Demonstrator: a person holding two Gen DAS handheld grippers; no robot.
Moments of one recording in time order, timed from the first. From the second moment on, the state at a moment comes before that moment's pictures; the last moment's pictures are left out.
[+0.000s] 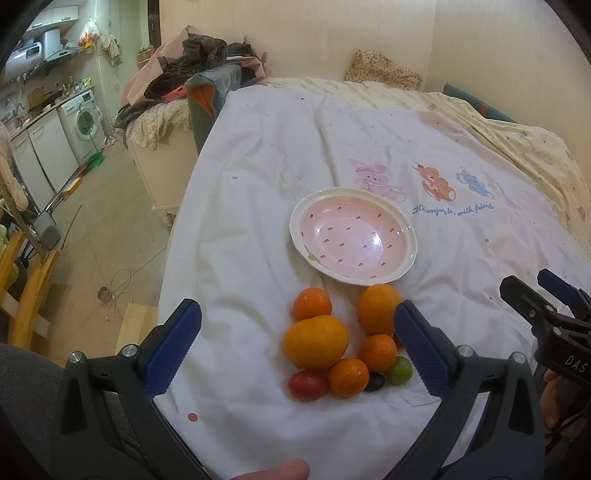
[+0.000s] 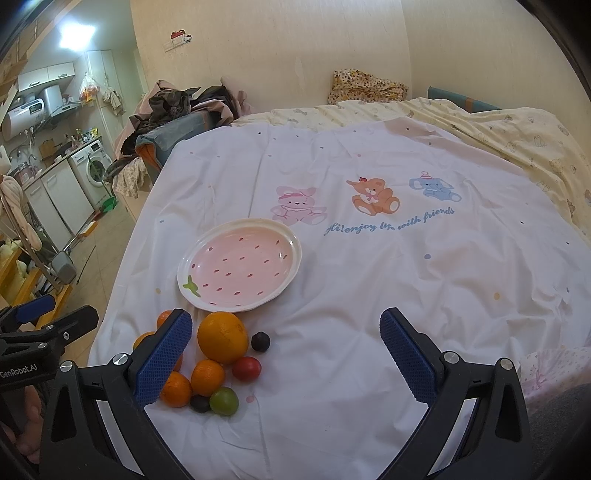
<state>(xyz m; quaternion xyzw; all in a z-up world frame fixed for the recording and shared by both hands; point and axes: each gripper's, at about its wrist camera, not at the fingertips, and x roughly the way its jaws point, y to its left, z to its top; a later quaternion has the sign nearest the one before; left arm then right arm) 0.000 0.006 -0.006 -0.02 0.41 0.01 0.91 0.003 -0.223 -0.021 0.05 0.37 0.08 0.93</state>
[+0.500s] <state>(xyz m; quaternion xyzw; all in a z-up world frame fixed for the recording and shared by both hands) 0.018 0.010 -0.005 -0.02 0.45 0.04 0.89 0.028 -0.236 0.006 0.05 0.39 0.13 0.91</state>
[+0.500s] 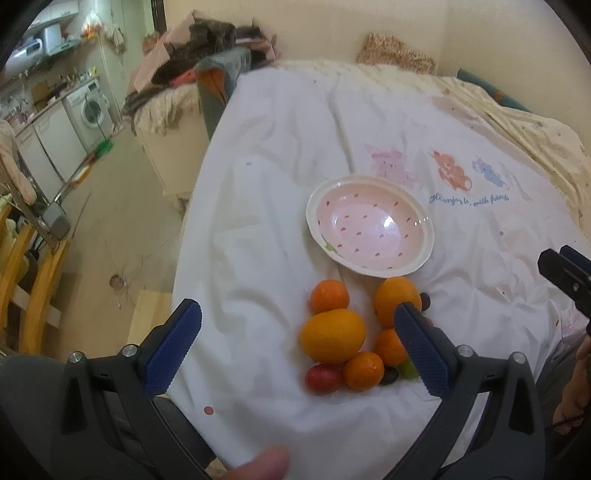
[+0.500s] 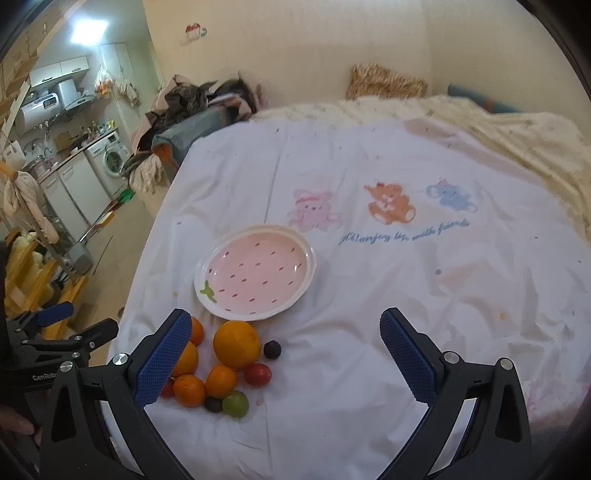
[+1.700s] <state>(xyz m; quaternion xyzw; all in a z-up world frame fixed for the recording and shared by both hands) 0.088 -0.004 -0.124 -0.11 0.70 0.02 0.71 0.093 -0.267 -0.068 0.15 0.52 0.12 0.83</state>
